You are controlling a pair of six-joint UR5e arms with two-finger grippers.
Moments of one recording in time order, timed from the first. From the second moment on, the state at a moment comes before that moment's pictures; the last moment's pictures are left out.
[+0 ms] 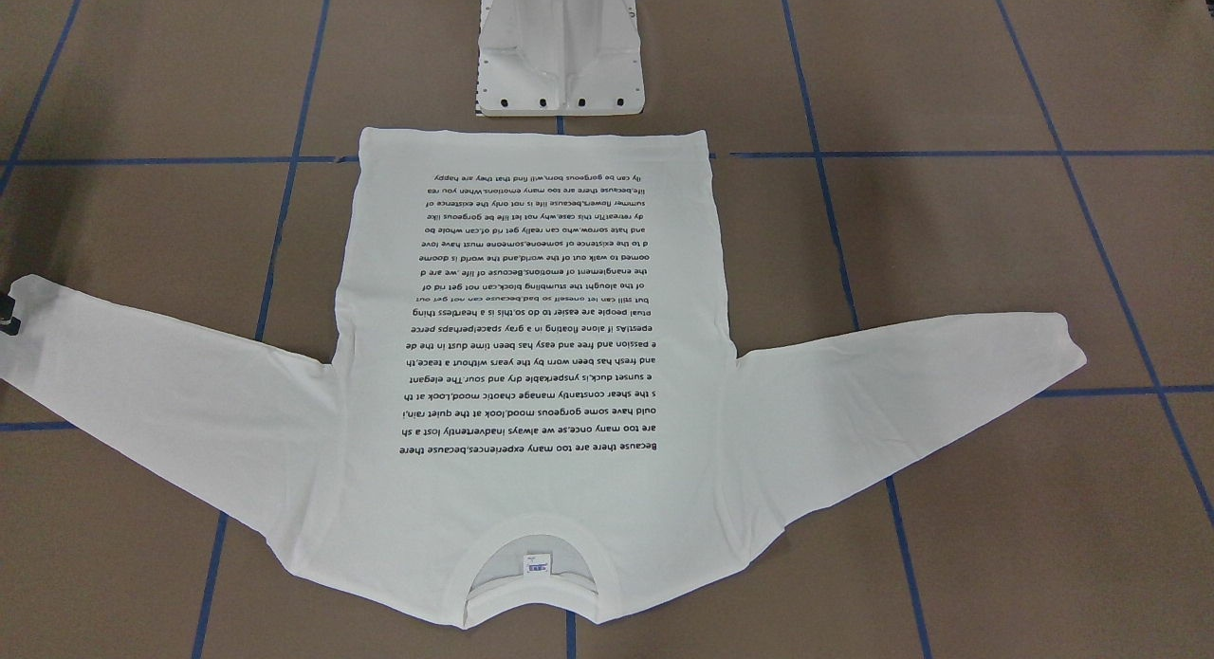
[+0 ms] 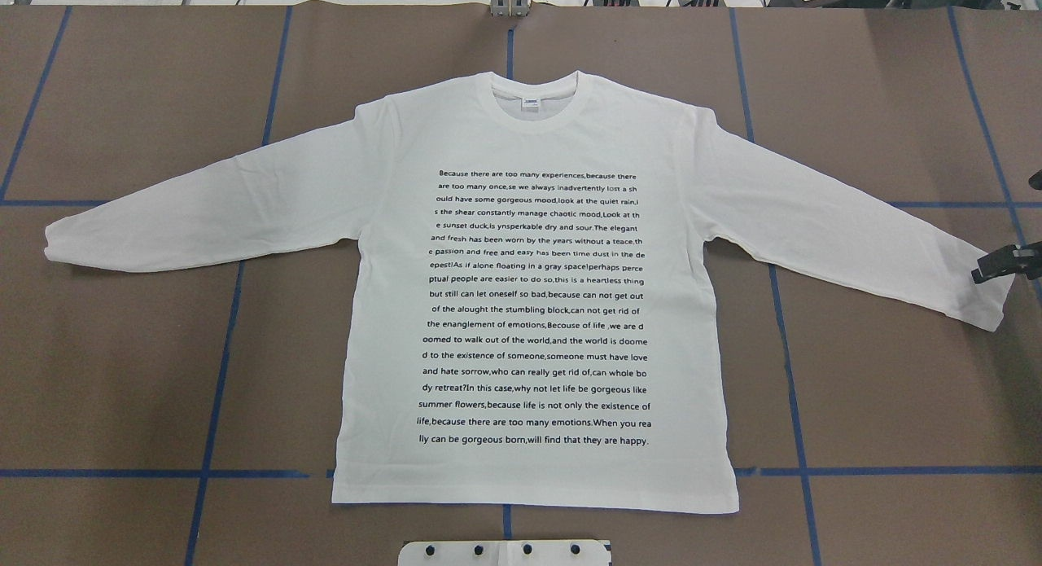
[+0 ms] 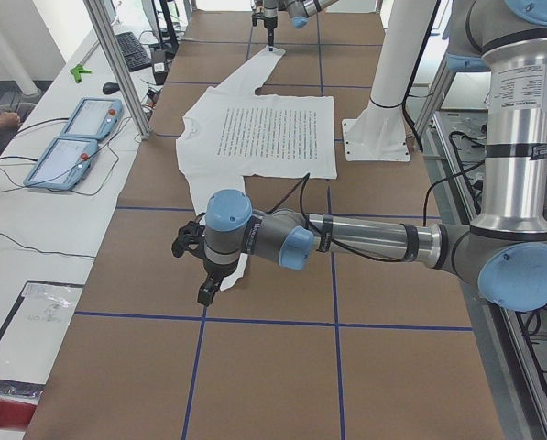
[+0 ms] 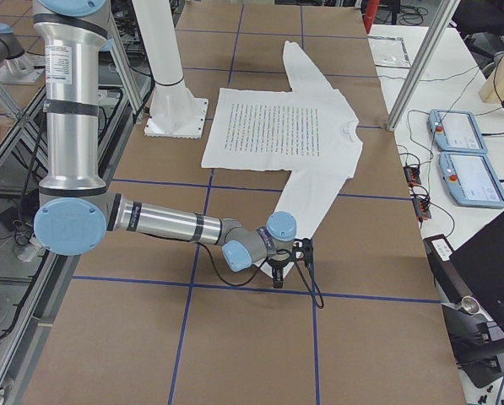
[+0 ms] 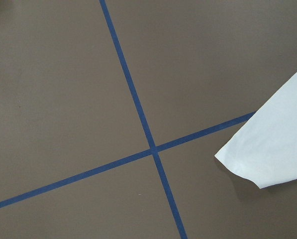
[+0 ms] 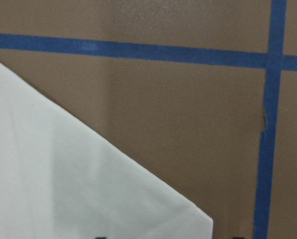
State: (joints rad) left arm -1.54 -1.54 -1.69 -1.82 -2.30 0.10; right arm 1.17 -1.61 1.35 -0.93 2.25 0.48
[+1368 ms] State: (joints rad) left arm -1.54 -1.54 -1.69 -1.82 -2.30 0.10; right arm 1.20 -1.60 1.38 -0.95 2.25 0.48
